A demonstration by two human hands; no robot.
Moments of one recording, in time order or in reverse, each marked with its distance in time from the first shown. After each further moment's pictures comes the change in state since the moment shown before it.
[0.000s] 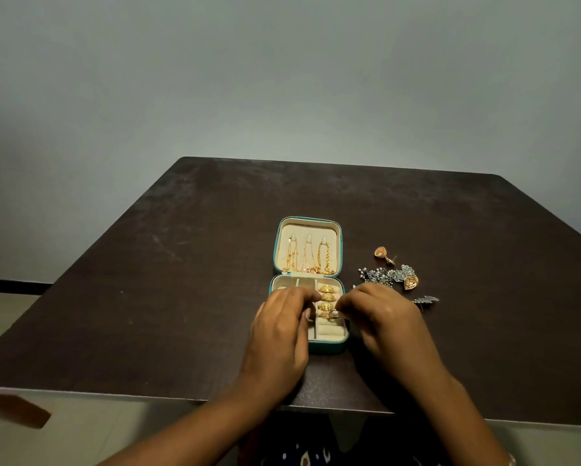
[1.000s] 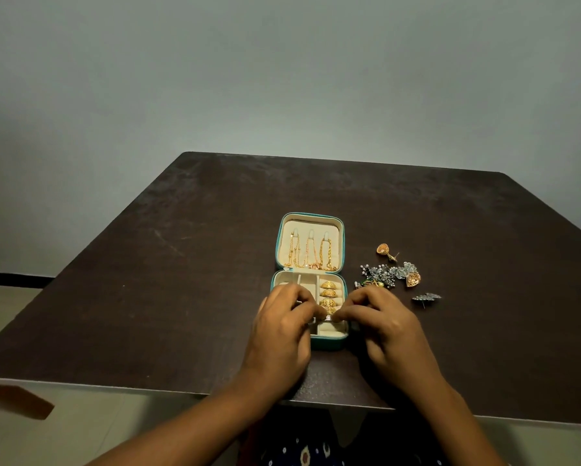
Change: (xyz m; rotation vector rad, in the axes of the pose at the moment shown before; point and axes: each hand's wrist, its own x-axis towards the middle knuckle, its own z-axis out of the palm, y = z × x) left_hand 0.002 -0.002 -0.002 0.095 -0.083 0.017; right_hand -0.015 0.004 0.008 0.164 0.003 0.004
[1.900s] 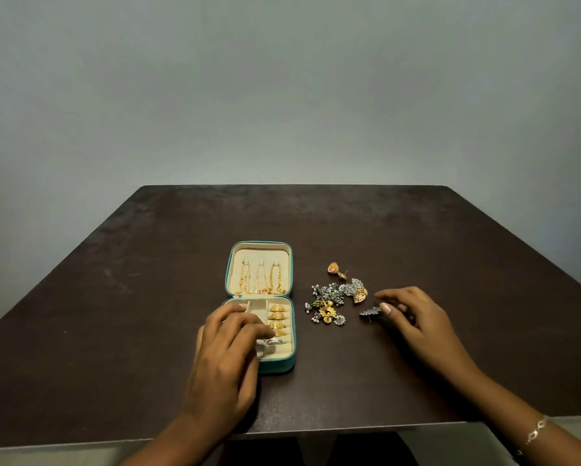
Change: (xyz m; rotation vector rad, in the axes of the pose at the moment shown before) left_hand -0.002 0.001 -0.004 0.078 0.120 0.208; right_hand -0.022 0.096 -0.058 0.056 0.046 0.469
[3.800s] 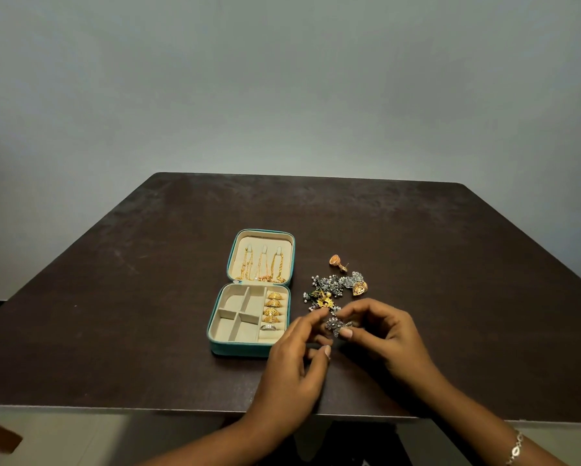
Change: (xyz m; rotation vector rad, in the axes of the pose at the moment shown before) left_hand 0.007 0.073 0.047 -0.633 -0.218 -0.520; right_hand -0.024 -0.041 0.017 0.852 -0.241 0.018
